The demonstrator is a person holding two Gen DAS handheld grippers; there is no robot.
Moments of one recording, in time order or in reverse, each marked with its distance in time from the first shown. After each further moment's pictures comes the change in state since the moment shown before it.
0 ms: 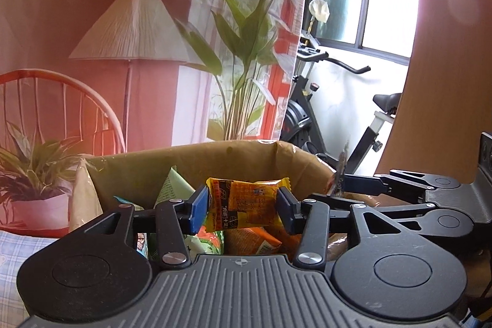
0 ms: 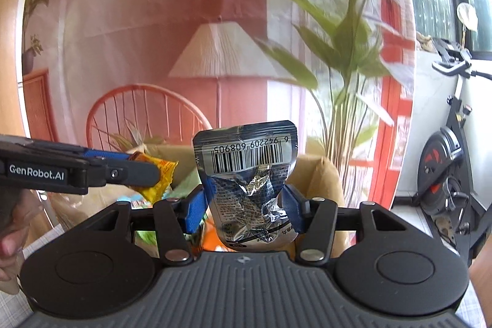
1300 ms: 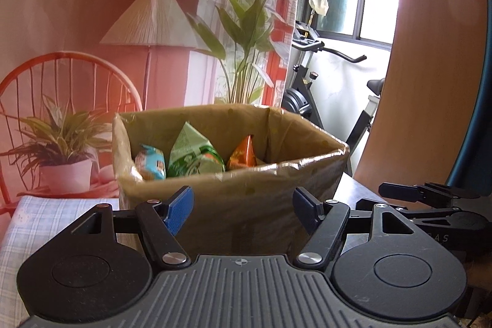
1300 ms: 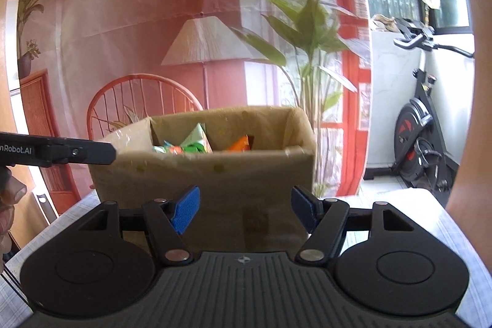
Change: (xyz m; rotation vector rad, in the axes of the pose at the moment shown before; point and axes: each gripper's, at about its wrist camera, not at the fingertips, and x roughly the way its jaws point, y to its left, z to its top) left arm -0.087 -0.012 -0.055 0.004 0.028 0.018; right arm -0.107 0.022 -0.071 0.108 0.002 -0.090
